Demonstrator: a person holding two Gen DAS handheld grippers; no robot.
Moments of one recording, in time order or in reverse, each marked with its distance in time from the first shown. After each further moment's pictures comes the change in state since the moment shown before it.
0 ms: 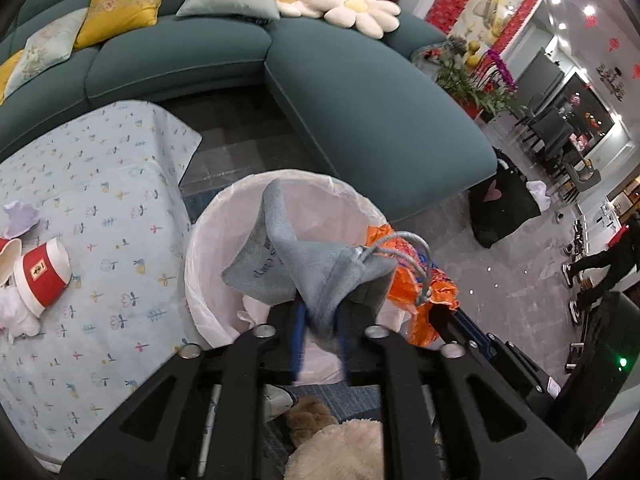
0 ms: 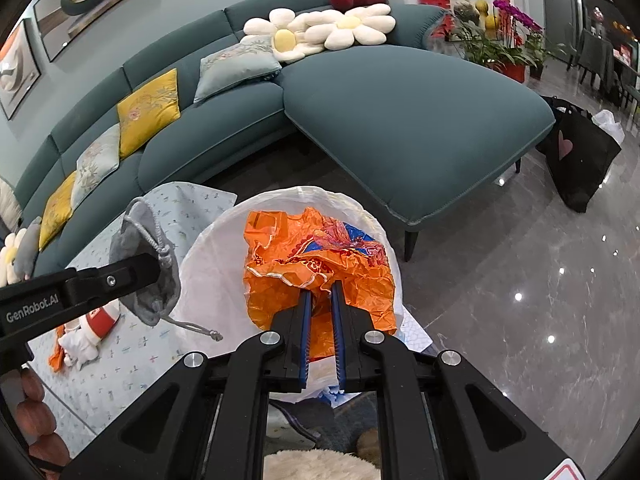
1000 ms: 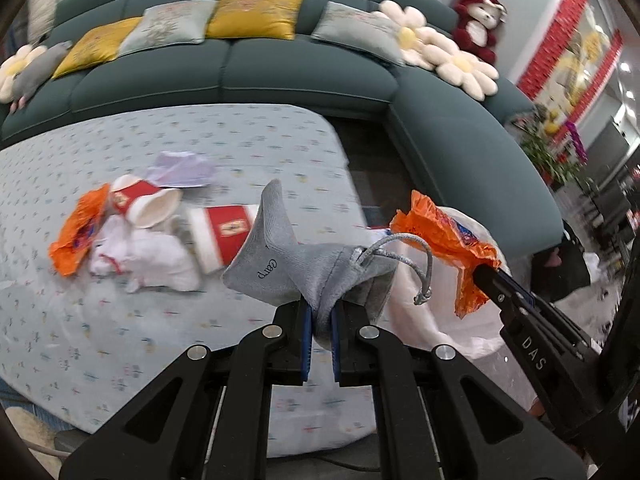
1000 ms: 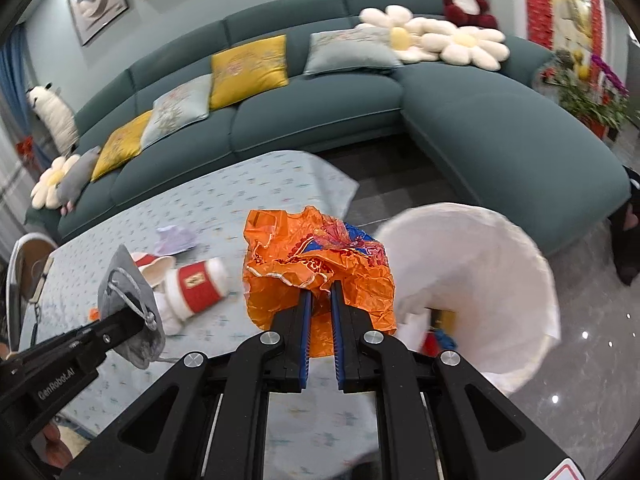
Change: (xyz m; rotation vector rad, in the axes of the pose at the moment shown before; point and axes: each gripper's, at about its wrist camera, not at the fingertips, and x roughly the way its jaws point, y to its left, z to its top) left arm -0.110 0.148 -0.052 -0.205 -0.151 0.218; right arm -0.015 0.156 -0.015 -0.241 0.021 0.153
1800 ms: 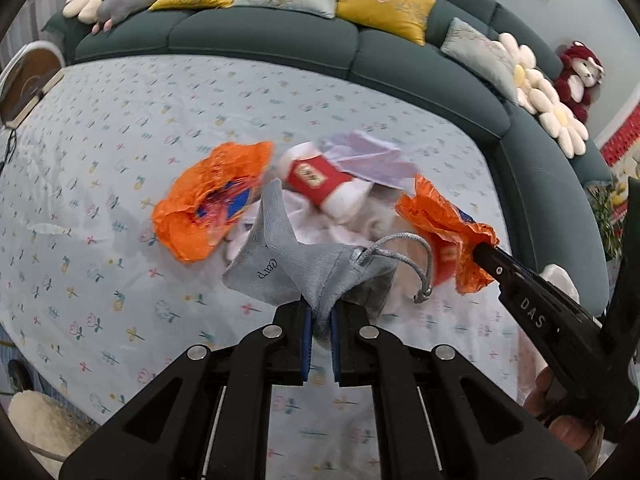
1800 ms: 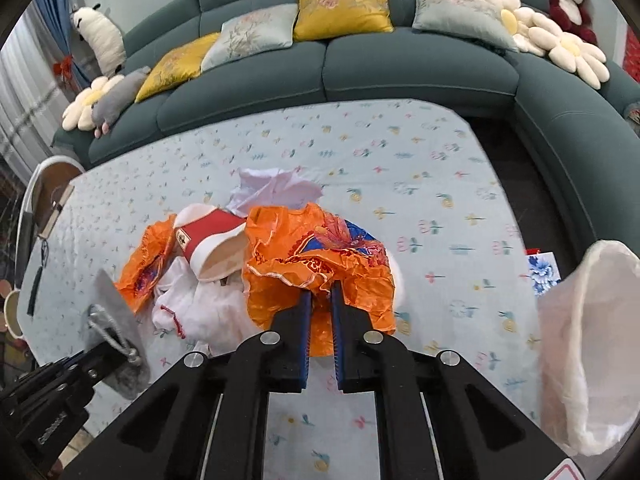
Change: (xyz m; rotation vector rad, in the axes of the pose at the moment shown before) left arm 0.007 0.186 -0.002 -0.279 0.011 0.184; right arm 0.115 0.187 0.002 -0.214 0.160 0.145
